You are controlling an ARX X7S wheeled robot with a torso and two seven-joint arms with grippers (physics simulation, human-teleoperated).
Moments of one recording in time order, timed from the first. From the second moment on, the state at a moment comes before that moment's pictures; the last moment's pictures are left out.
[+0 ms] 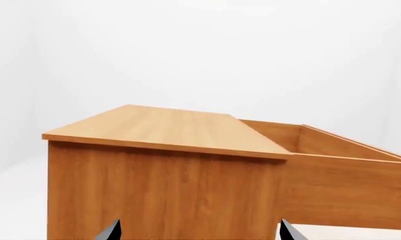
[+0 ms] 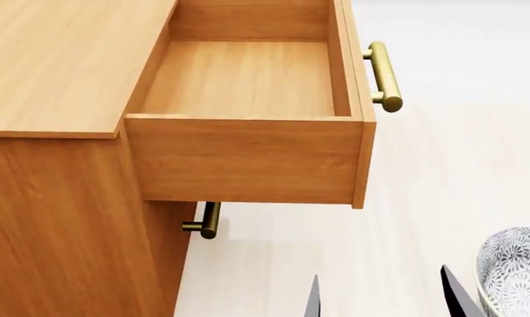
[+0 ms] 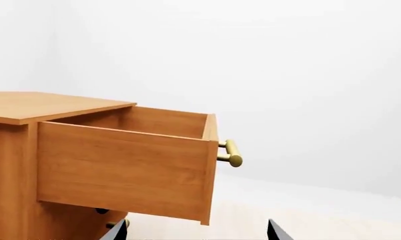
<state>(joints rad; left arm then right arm) -1.93 -1.36 2.87 1.00 -0.51 0.66 -1.46 1.25 1.11 -1.95 -1.05 0.68 -0.08 1.57</state>
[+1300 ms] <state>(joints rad) -1.83 -1.39 2.79 0.93 -0.53 0.70 -1.41 2.33 1.51 -2.33 -1.05 1.27 0.26 1.27</state>
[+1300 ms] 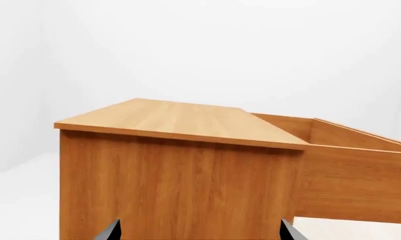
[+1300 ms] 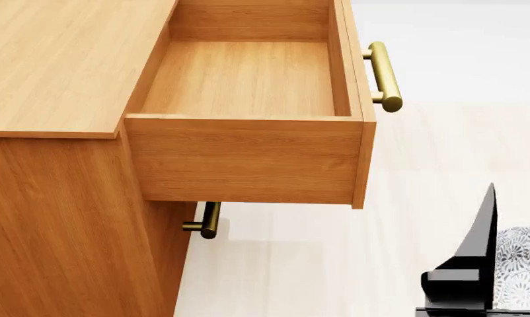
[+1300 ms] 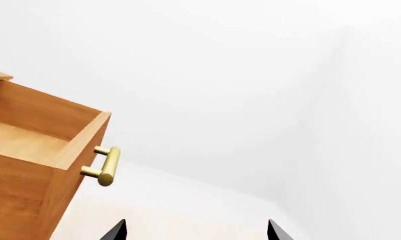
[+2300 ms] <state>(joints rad) -1.83 -1.40 2.74 0.92 -0.63 0.64 -1.39 2.20 1.41 -1.53 -0.45 1.71 0.93 0.78</state>
